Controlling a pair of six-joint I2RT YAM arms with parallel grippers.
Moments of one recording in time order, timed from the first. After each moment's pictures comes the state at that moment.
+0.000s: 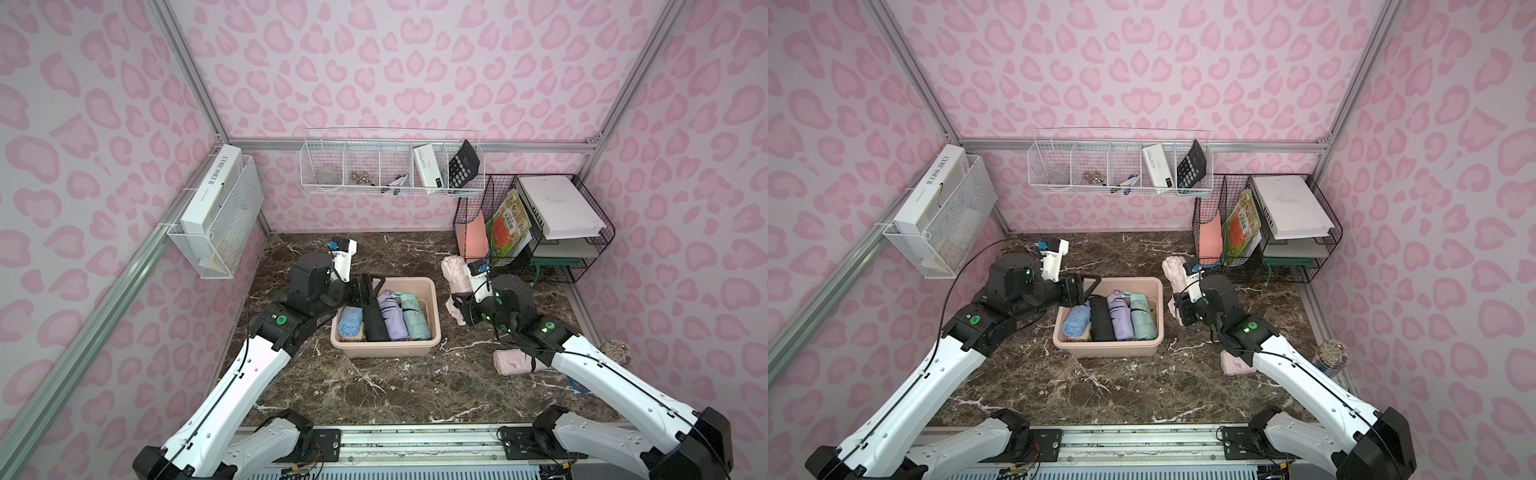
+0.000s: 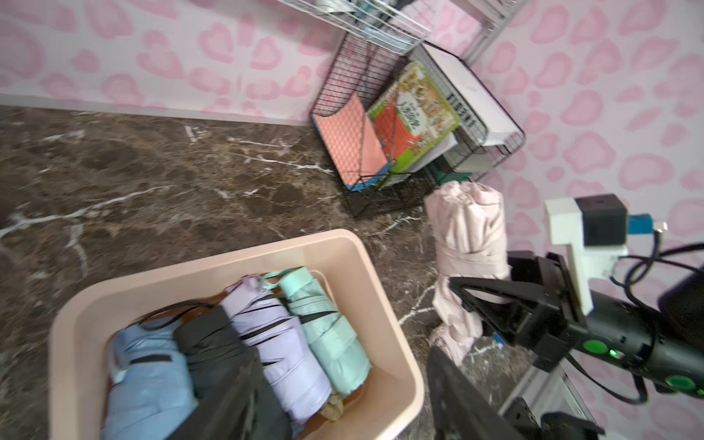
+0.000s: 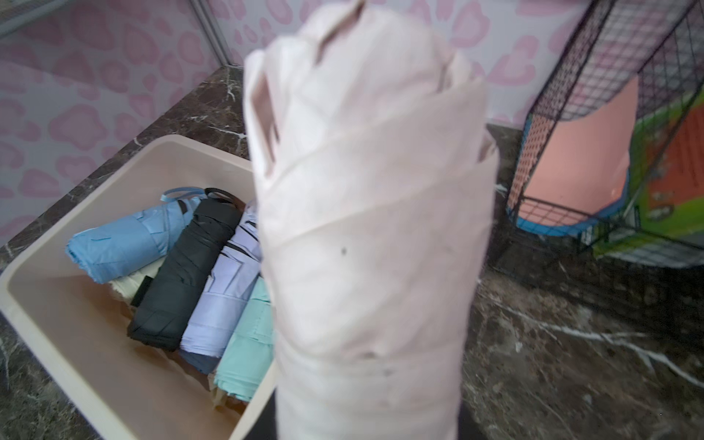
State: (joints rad) left arm -0.49 1.07 1.16 -0.51 0.27 -0.43; right arm 0.70 1.09 0.90 -0.29 0.02 0.11
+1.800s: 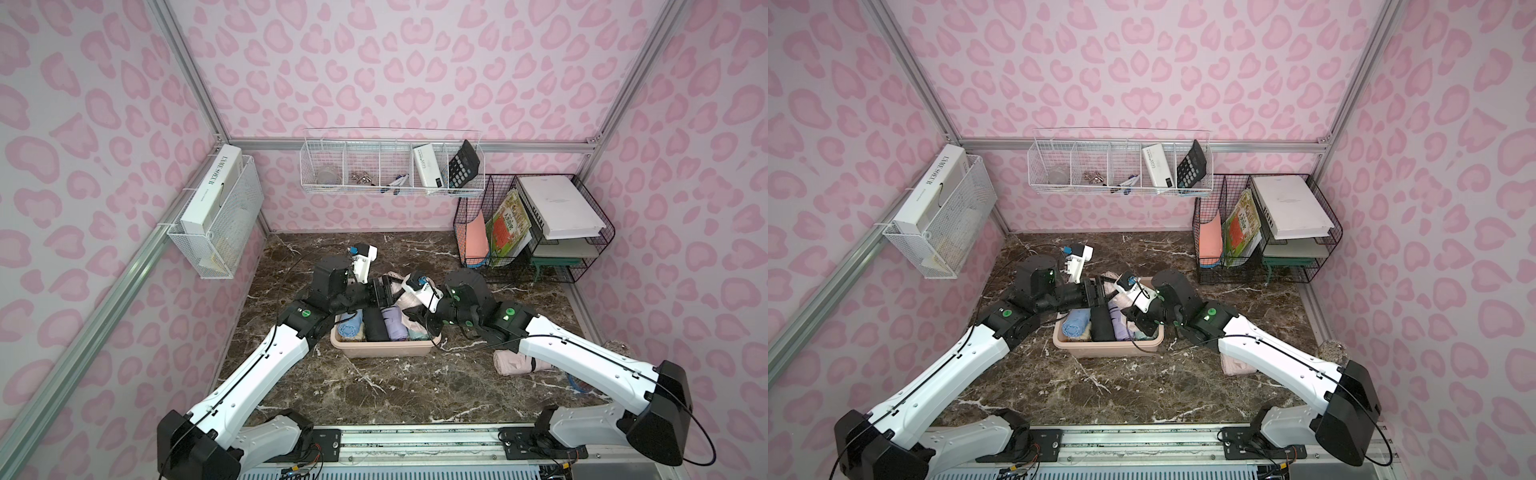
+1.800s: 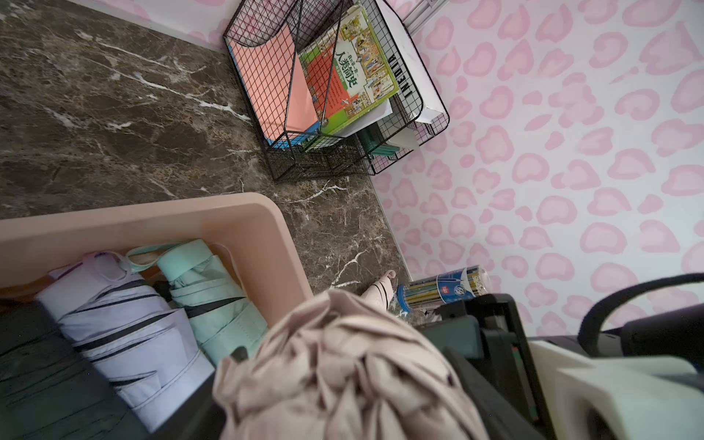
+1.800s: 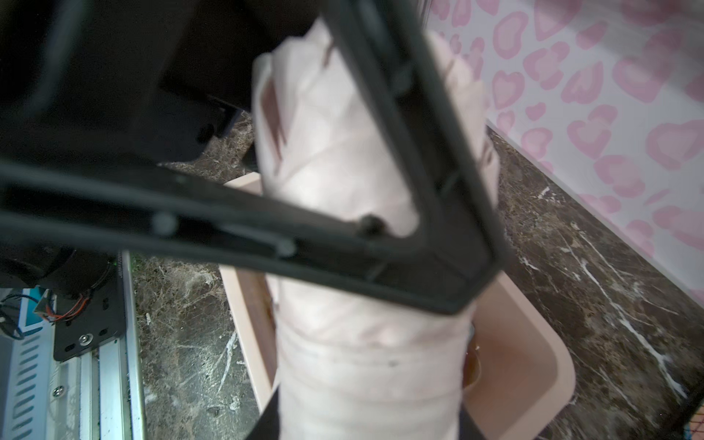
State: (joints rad) left arm -0.49 1.17 1.03 -0.27 0.50 -0.70; right arm 0.91 1.32 1.11 -0.30 -0.19 -0.15
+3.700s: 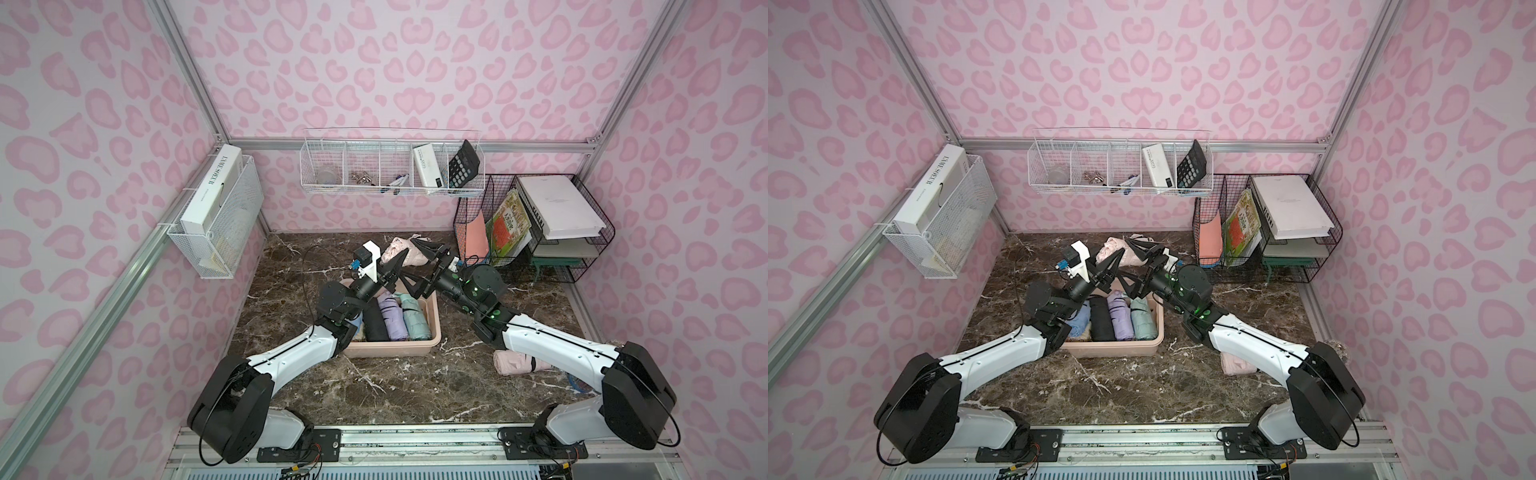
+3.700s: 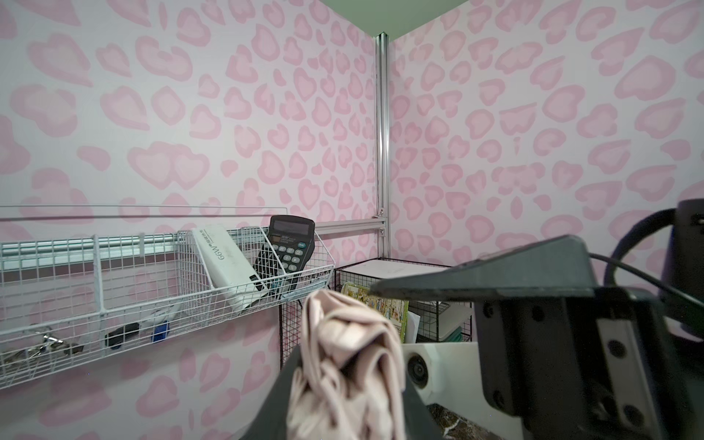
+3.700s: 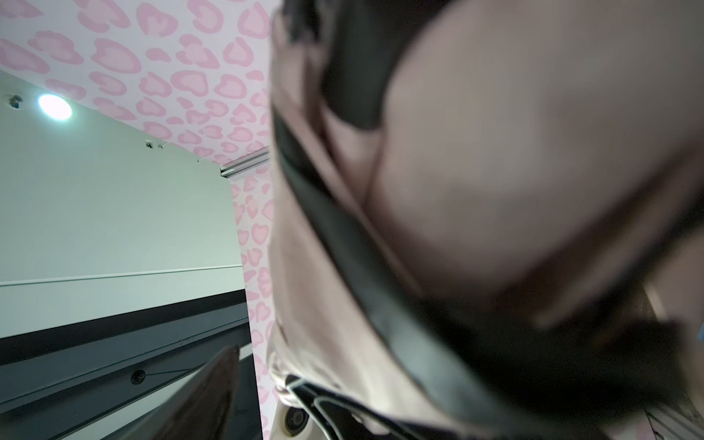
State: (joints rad) left arm -0.55 1.39 0.72 1.14 0.28 -0.10; right arm 0.78 1.45 0.93 0.74 -0.19 1.99
